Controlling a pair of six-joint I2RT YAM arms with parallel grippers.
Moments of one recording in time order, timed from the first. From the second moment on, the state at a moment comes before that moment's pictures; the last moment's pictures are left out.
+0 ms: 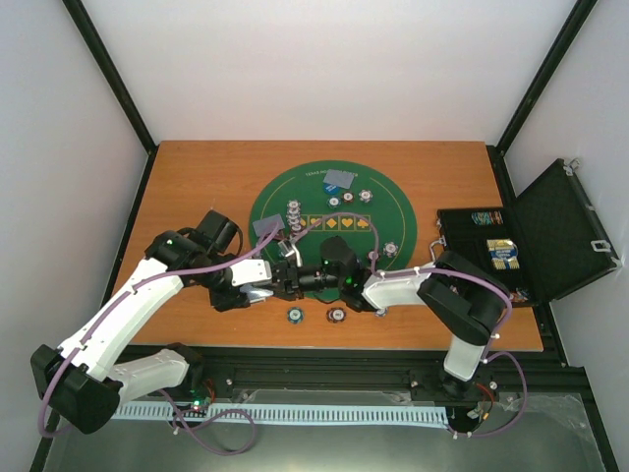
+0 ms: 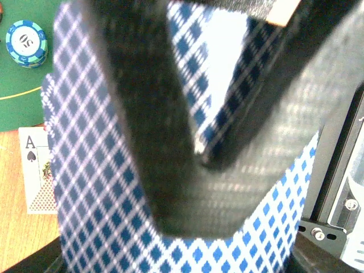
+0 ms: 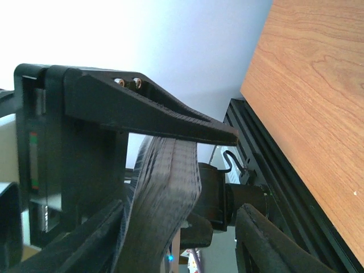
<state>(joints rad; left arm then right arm) -0.50 1.08 1.04 -1.26 0.23 0.76 0.96 1.77 0.80 0.85 -0.76 1.30</state>
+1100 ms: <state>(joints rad) -0.50 1.07 1.04 -1.28 0.21 0.76 0.67 1.41 0.67 0.38 -0.75 1.07</state>
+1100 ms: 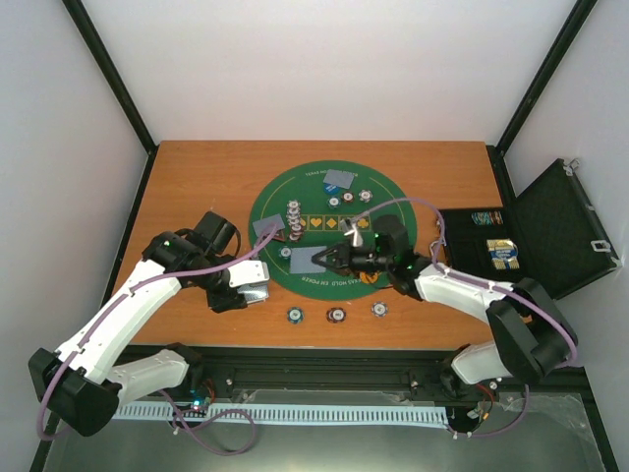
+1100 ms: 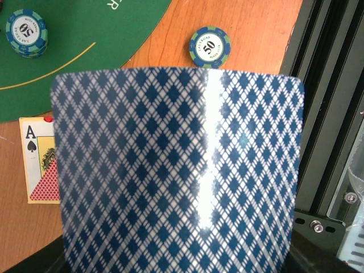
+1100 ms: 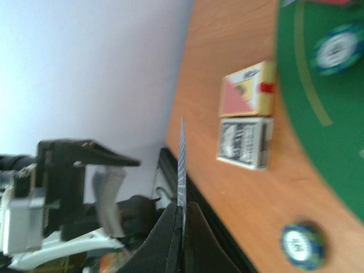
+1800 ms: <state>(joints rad) -0.50 1.07 1.04 -1.28 0.21 0.76 0.45 1.60 0.66 -0.03 -0.71 0.71</state>
